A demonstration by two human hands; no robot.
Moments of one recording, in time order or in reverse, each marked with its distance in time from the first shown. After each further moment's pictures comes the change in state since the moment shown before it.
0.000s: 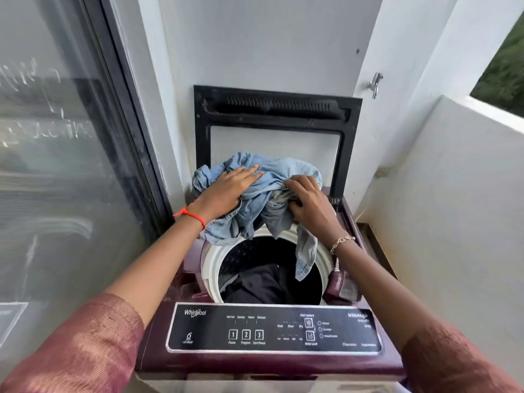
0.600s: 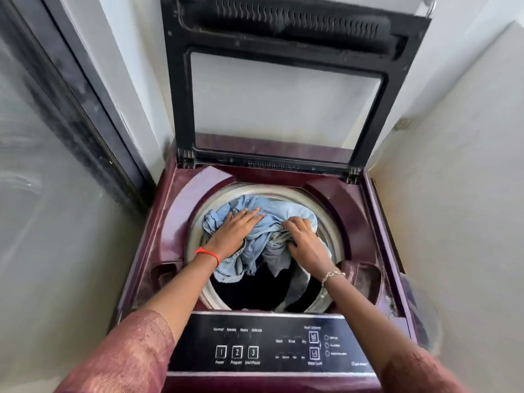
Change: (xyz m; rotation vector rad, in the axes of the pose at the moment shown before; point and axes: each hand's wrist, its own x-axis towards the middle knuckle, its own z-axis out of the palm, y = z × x) left_hand -0.032 -0.009 0.199 -0.199 -0.362 -0.108; right_hand -0.069 0.071 0.153 0.010 -0.500 0.242
